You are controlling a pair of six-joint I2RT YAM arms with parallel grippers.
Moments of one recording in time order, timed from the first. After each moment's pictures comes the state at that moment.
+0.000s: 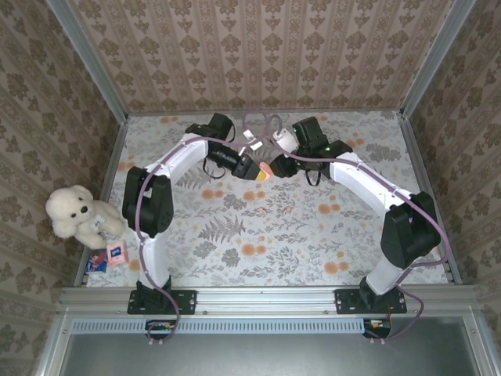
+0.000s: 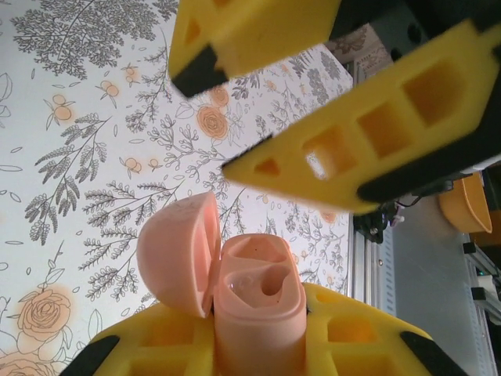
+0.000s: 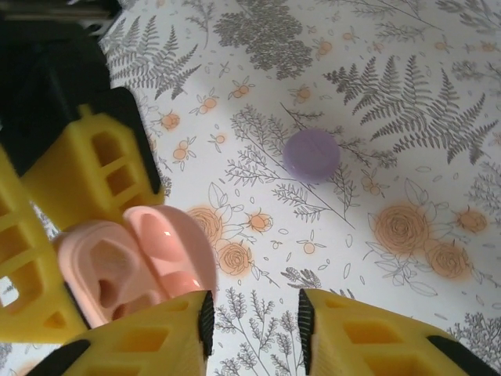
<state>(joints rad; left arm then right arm) -0.46 2.00 1.66 -0.95 1.06 0.40 0.44 1.66 1.38 -0.55 -0.28 -0.15</state>
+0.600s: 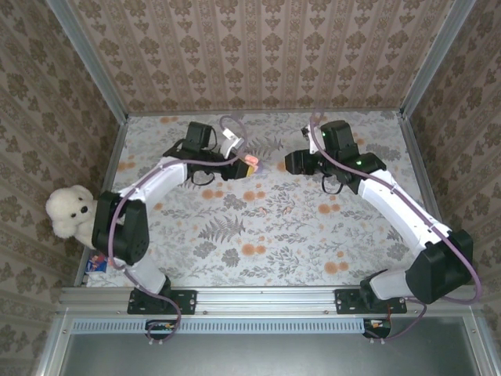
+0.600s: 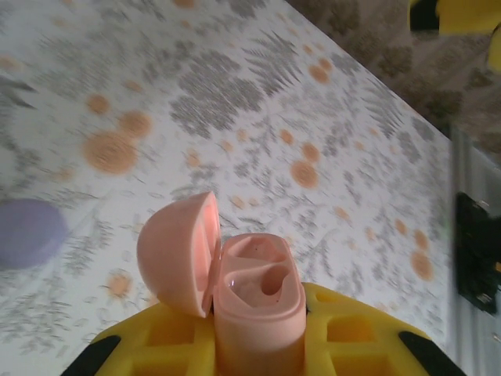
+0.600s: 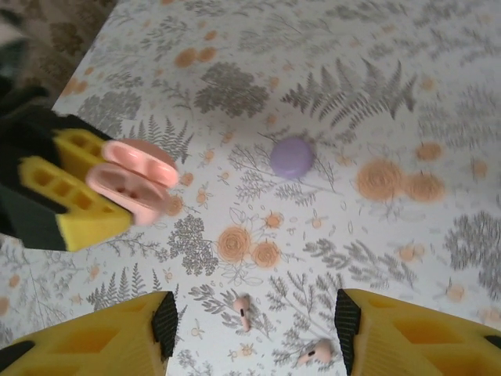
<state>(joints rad) -0.42 1.65 1.21 -0.32 0.84 0.13 0.38 1.37 1.21 -0.53 -0.24 0.28</state>
